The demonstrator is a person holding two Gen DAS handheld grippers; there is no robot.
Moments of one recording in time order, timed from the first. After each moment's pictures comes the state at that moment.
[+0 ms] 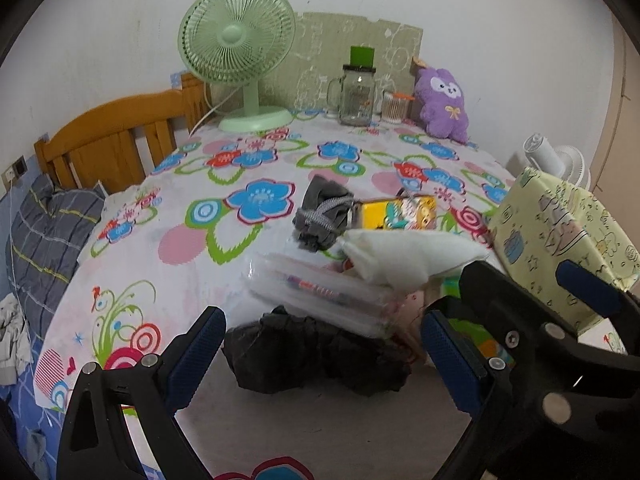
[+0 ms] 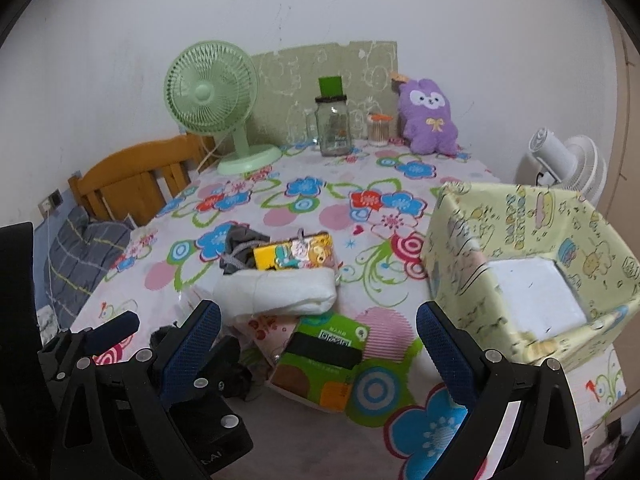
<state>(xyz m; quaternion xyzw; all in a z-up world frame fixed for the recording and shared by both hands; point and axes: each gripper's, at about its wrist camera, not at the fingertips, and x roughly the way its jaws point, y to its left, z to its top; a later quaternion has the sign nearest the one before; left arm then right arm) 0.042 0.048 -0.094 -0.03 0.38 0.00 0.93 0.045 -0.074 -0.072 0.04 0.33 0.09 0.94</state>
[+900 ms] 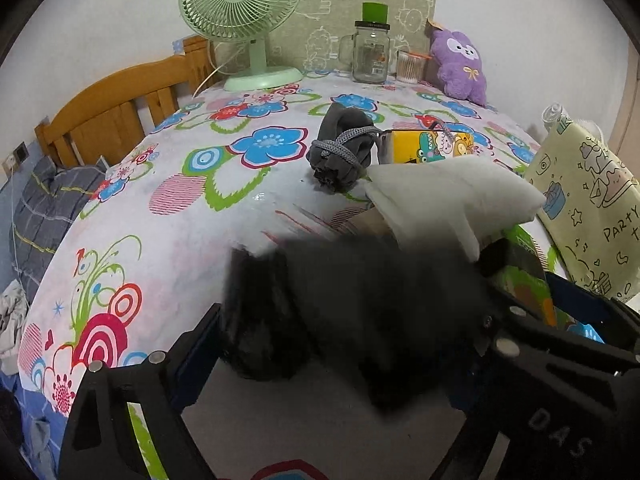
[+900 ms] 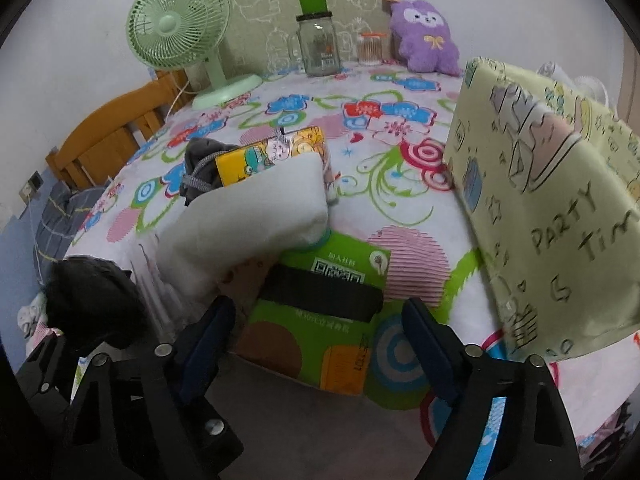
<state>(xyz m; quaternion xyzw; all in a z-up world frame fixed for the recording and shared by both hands) 0.051 0.050 -0.134 -0.02 0.42 0.02 0.91 0.074 -0.066 -0.133 0.05 0.43 0.07 0.90</state>
